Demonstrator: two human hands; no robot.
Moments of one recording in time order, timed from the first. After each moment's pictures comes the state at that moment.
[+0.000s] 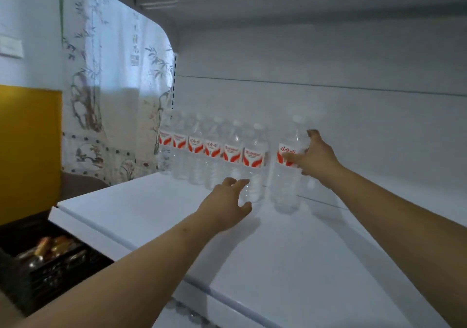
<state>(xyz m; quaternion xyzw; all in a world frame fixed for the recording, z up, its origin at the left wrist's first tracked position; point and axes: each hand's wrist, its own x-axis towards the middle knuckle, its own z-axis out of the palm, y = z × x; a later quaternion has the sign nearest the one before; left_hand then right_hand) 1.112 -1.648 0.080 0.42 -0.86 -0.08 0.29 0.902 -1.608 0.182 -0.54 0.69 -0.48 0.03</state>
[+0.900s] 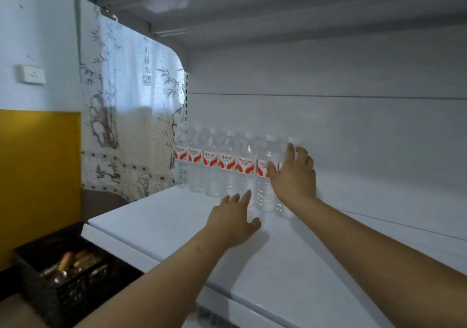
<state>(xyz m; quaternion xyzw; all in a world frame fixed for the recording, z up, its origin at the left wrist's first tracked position) 1.133 -1.644 0.081 0.47 -0.86 -0.02 0.20 0.988 -1.616 0.149 -0.53 0.73 -0.38 -0.17</state>
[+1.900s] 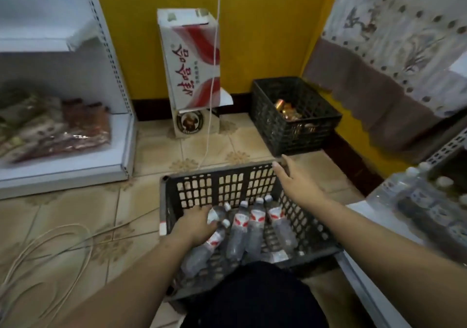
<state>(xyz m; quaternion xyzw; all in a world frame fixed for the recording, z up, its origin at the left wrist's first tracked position) 1.697 -1.468 -0.302 0.82 -0.50 -0.27 0.07 1.506 -1.625 -0.201 -0.81 0.50 -0.11 0.28</state>
